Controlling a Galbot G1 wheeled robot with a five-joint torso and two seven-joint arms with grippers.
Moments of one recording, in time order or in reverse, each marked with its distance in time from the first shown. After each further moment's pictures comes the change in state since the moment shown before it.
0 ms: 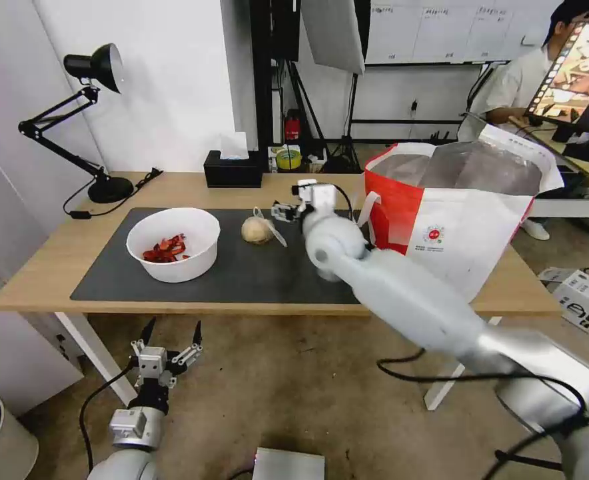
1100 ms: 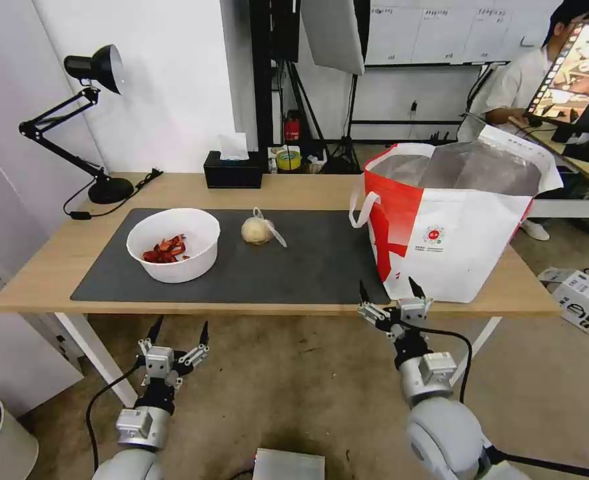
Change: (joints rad) left arm 0.000 0.017 0.024 -0.012 0.009 0.004 0.002; right arm -1.191 -0.271 0.646 0.793 -0.872 0.387 -0.321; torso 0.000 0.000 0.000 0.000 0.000
